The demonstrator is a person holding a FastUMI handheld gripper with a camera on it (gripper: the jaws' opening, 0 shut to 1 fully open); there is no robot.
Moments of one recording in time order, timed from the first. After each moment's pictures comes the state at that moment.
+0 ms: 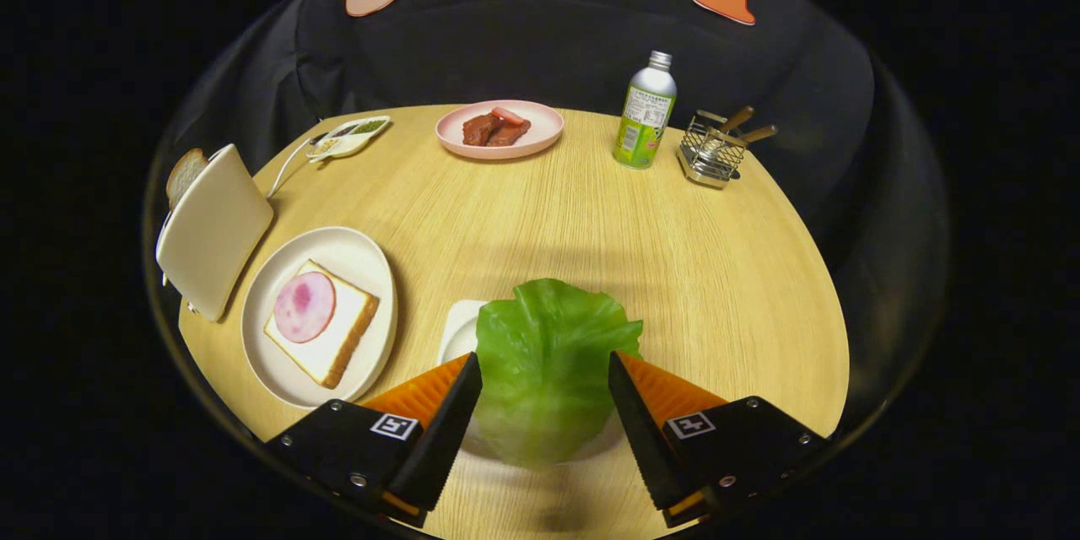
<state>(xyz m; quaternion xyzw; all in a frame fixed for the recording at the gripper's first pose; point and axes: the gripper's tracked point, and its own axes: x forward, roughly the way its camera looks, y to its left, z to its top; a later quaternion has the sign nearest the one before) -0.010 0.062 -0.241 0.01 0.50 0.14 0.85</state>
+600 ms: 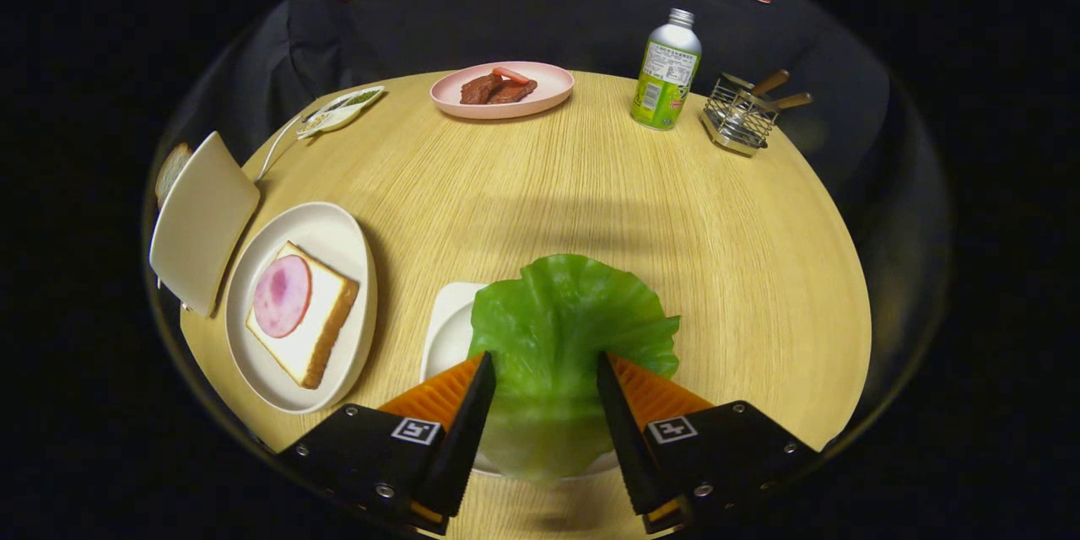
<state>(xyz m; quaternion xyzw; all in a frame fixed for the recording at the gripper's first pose) -0.009 0.076 -0.272 0.04 0.54 0.15 0.83</state>
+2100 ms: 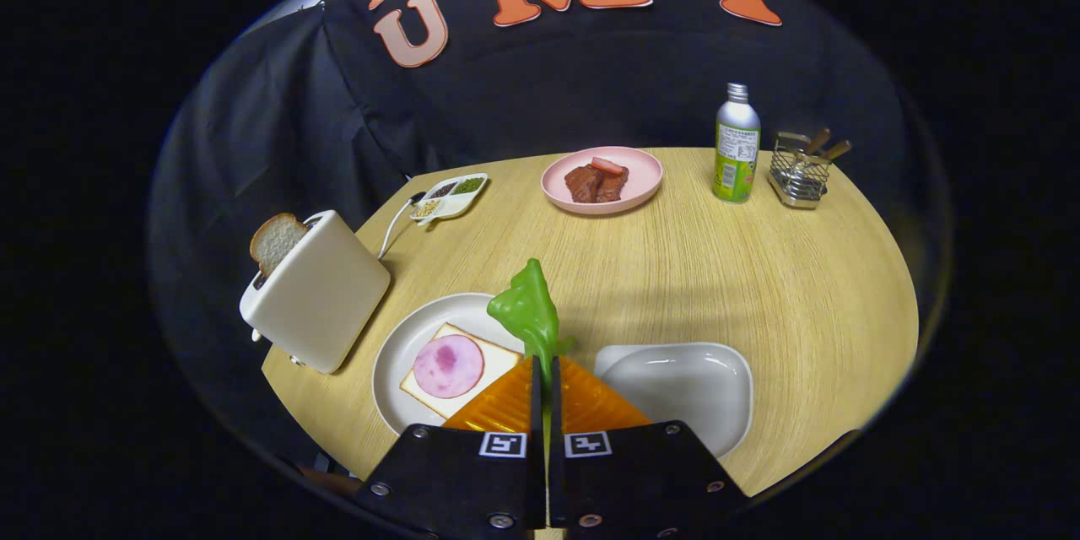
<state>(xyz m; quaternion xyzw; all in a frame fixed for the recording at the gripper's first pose) -0.001 0.160 -0.160 0.15 0.42 0.26 0.86</state>
